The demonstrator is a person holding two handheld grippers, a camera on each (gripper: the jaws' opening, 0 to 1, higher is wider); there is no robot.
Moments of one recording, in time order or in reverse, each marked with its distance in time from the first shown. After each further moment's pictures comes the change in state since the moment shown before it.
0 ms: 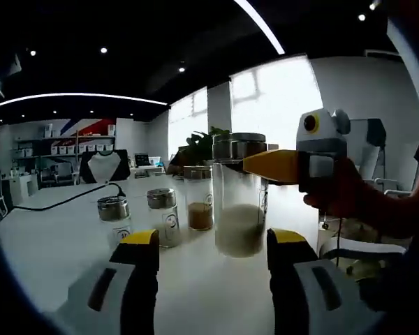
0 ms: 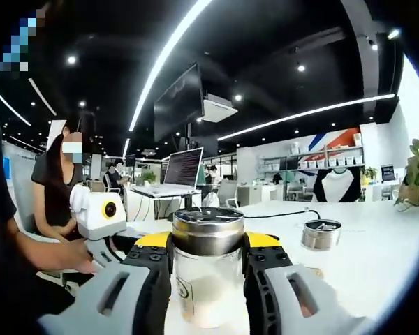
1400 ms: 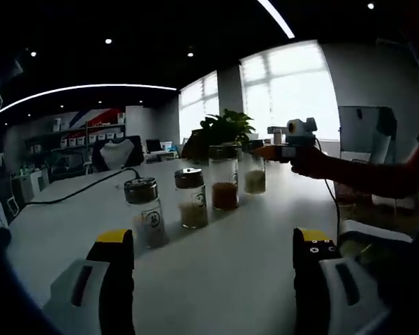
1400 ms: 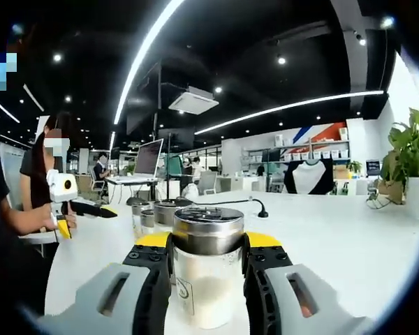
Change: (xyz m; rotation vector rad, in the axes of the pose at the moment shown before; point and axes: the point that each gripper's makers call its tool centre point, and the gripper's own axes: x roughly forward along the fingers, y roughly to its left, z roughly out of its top) left arm -0.010 0.031 -0.020 0.019 0.110 0.071; right arm -0.050 -0.166 -0.030 0.019 0.052 -0.071
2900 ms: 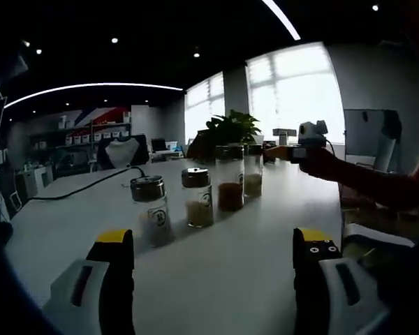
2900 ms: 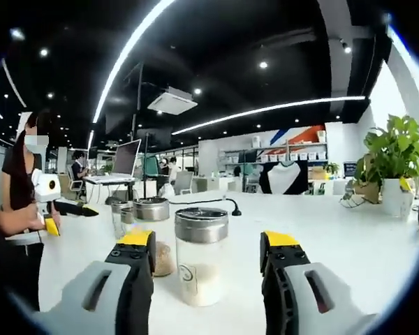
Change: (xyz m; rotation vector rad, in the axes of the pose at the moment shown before) left arm 0.000 0.007 -0.002 -0.024 -0.003 0.037; right arm -0.040 -0.012 0.003 -0.049 0.002 -0.218
